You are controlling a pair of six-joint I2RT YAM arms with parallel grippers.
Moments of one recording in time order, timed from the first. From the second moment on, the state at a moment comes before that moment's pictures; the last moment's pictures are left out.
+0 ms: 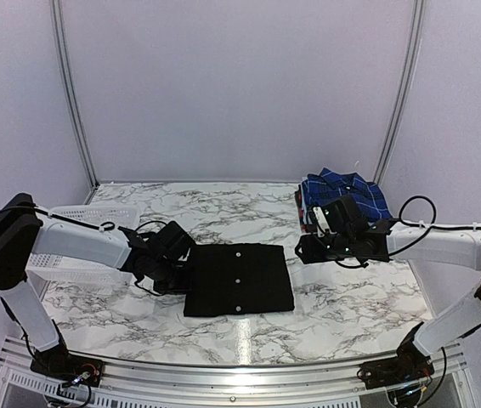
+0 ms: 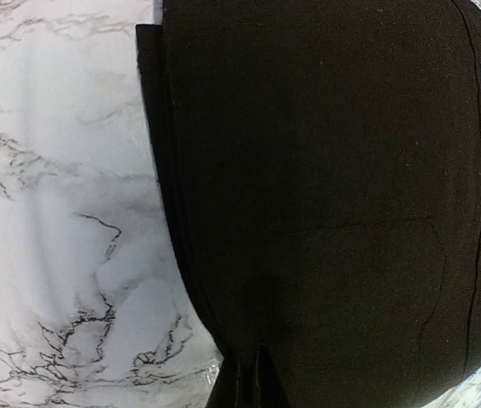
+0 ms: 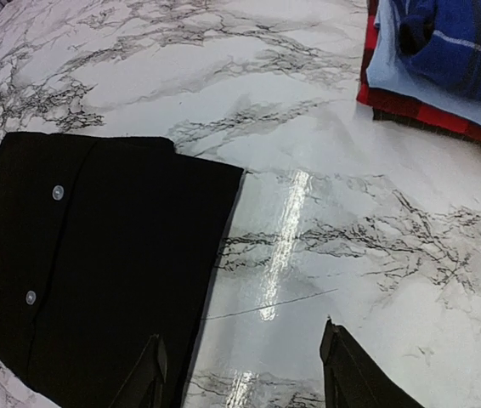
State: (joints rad) left arm -0.85 1.72 0.94 -0.33 -0.01 -0.78; right arm 0.64 1.41 0.84 -0.25 0.09 0.39
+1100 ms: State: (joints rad) left arm -0.68 1.41 1.00 -0.50 -0.14 -0.59; right arm 0.50 1.93 1.14 -0.17 0.33 0.45
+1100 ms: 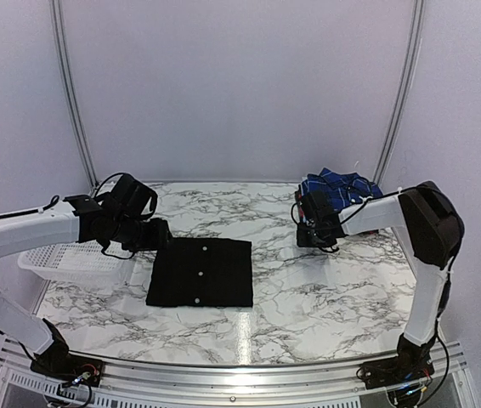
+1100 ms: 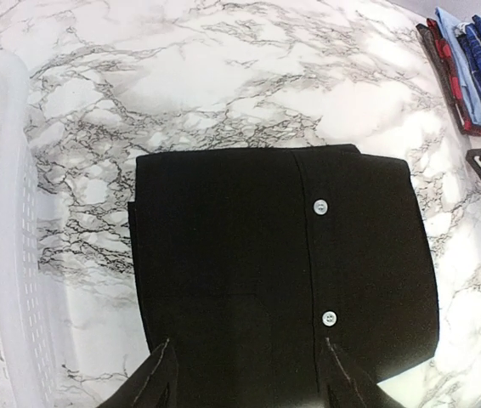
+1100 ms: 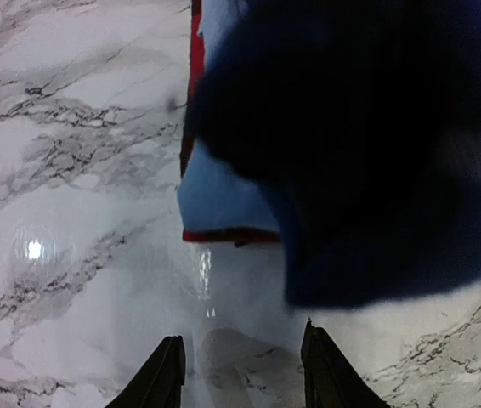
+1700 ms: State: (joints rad) left arm -0.68 1.36 1.02 -0.52 -0.10 -0.57; right arm 0.45 2.12 1.37 -0.20 0.46 0.55
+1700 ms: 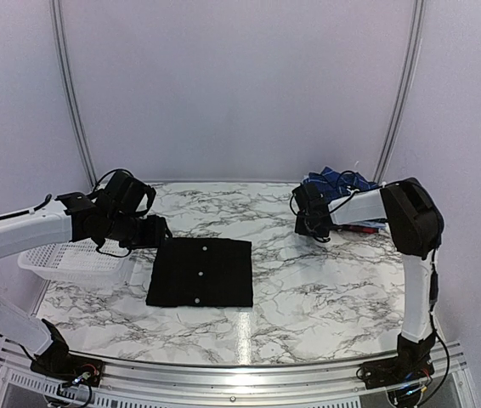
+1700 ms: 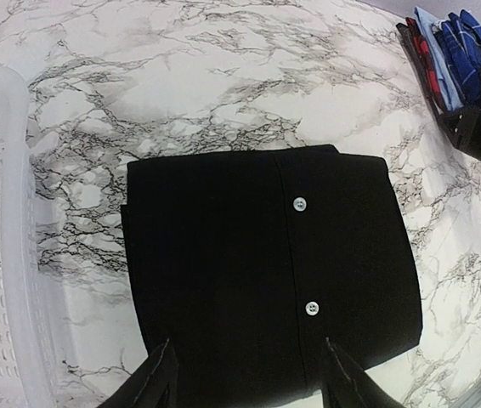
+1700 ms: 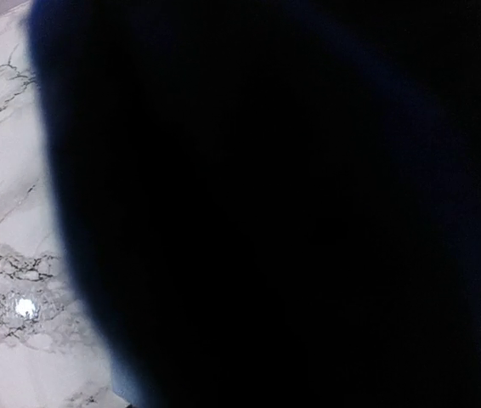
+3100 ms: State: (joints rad) left arm -0.68 1.36 0.93 -0.44 -0.01 -0.58; right arm 0.94 1.81 0.97 -0.19 0.38 0.81
